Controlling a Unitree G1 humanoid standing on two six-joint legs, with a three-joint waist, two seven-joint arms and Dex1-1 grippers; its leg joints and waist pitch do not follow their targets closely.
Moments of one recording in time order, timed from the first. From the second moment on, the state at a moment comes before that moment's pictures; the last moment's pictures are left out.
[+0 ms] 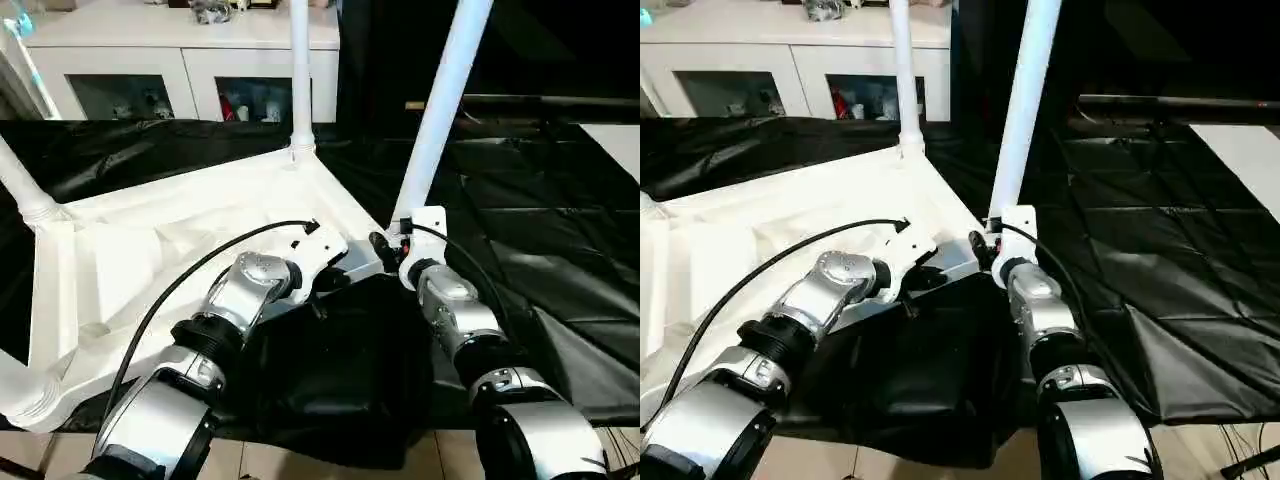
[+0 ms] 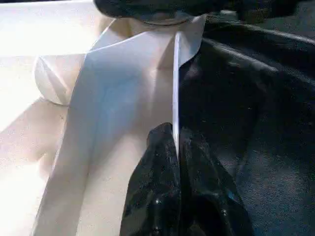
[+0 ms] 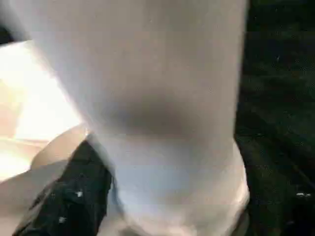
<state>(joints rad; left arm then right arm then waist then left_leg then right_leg) -0.76 0.13 -0.27 0.84 0.13 0.19 -0.74 -0.71 -0.01 -0.14 1.00 0.14 -0.01 0.23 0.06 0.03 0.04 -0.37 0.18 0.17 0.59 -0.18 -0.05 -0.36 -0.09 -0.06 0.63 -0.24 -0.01</state>
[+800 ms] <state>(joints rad) -0.56 0.37 -0.29 0.53 0.03 0.11 -1.18 -0.53 -0.27 0.09 0.65 0.13 -0.02 0.98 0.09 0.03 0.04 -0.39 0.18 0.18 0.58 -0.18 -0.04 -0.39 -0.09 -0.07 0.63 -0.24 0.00</state>
